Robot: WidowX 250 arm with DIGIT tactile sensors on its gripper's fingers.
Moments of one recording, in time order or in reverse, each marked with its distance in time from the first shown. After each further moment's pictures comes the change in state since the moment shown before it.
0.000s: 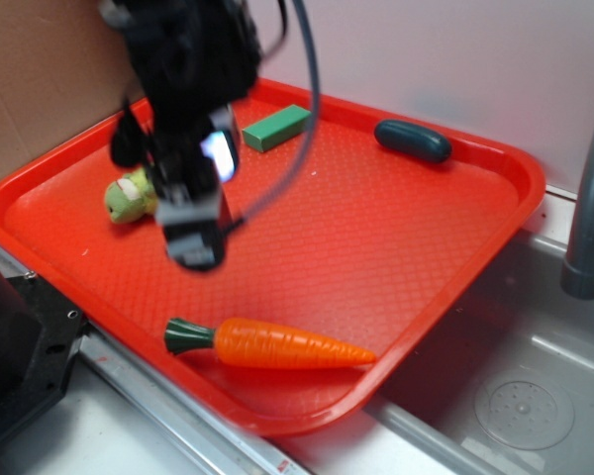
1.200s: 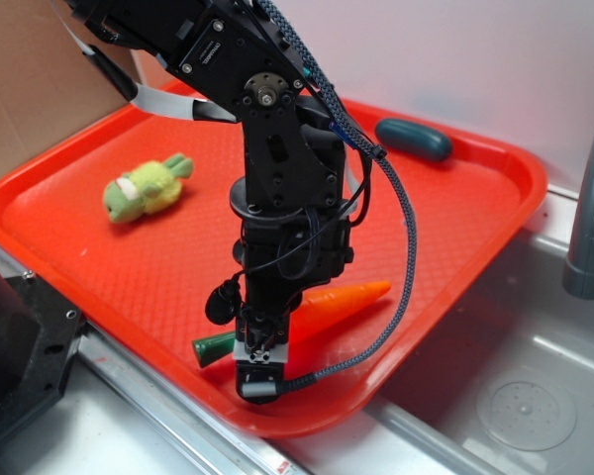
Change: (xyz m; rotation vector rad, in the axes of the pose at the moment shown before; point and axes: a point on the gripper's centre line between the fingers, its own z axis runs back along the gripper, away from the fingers) arm 0.010 -0.008 -0.082 -0.023 0.185 -0.002
